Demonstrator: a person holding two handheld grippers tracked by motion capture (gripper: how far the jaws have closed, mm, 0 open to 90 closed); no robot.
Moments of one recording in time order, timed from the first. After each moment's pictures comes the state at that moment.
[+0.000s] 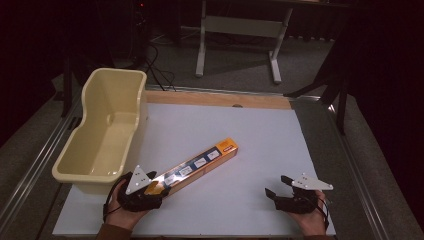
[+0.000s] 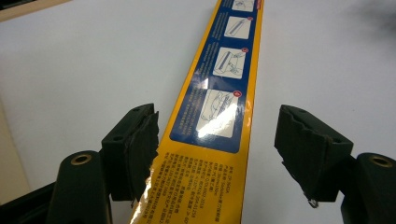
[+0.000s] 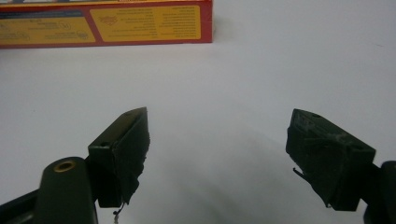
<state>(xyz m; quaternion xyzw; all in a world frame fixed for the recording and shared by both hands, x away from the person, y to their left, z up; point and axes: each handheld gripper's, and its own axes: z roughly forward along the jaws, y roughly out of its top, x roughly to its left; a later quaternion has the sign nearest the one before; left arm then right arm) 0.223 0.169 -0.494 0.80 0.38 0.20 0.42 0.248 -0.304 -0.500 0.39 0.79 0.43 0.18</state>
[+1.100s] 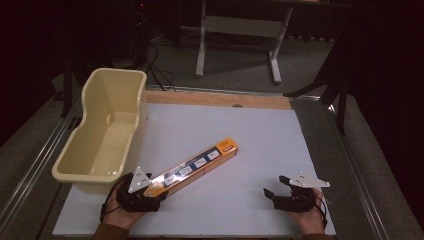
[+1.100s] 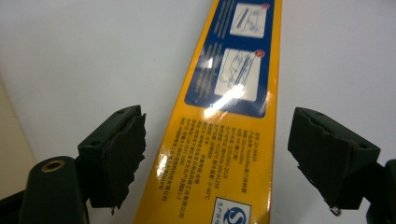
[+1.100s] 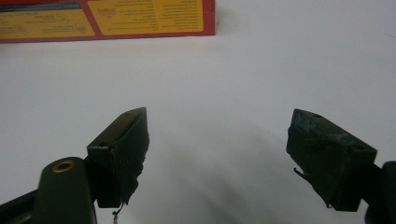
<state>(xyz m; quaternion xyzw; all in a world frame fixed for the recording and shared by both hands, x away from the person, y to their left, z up) 0.230 0.172 -0.510 0.82 0.39 0.19 0.37 0.253 -0.302 -0.504 0.40 0.80 0.42 0.17</state>
